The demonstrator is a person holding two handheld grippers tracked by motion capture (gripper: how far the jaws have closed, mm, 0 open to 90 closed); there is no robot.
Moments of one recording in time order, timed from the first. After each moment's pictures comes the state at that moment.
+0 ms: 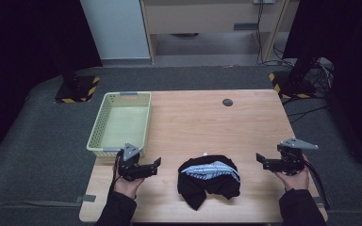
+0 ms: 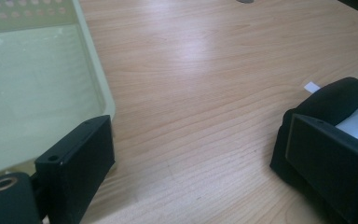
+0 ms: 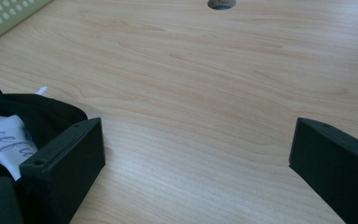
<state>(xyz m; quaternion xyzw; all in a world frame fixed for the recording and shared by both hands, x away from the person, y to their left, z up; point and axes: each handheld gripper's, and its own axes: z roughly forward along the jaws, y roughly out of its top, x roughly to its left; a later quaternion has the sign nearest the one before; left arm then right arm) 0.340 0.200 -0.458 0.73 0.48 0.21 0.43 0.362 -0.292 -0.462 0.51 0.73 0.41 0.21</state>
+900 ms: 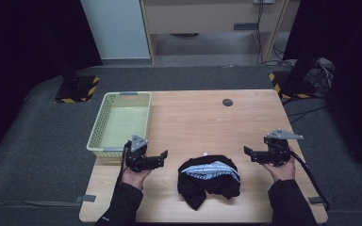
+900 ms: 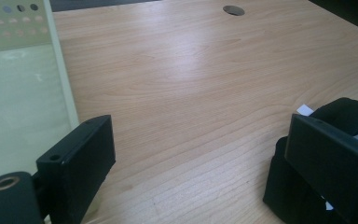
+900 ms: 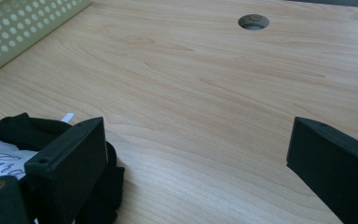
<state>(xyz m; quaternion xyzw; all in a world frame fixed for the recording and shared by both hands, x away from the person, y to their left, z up) 0.362 0.181 -0.454 0.74 0.48 0.21 0.43 0.387 -0.258 -0.455 0.48 0.74 0.42 0.19</state>
